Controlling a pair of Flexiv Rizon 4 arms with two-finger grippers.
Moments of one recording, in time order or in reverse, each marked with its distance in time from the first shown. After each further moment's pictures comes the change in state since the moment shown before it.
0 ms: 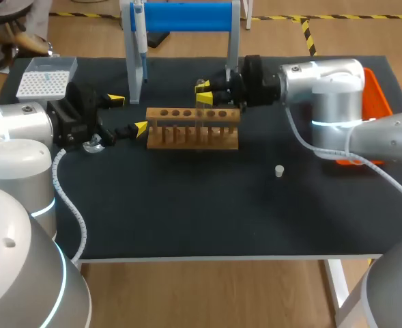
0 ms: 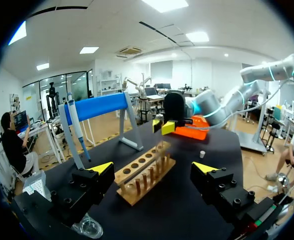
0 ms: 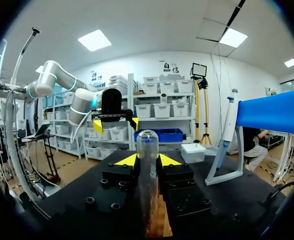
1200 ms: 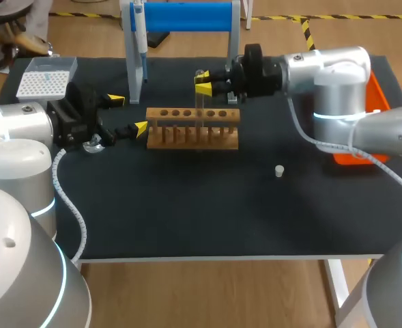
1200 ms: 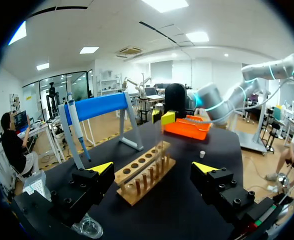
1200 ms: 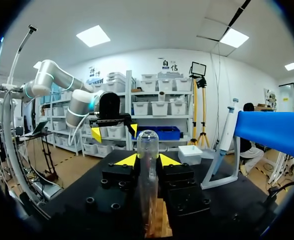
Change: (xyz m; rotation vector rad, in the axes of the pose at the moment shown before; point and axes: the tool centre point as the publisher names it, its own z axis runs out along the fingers) left arm 0.000 0.000 0.000 0.000 0.000 0.000; right arm 0.000 0.028 0.001 0.035 -0.028 -0.020
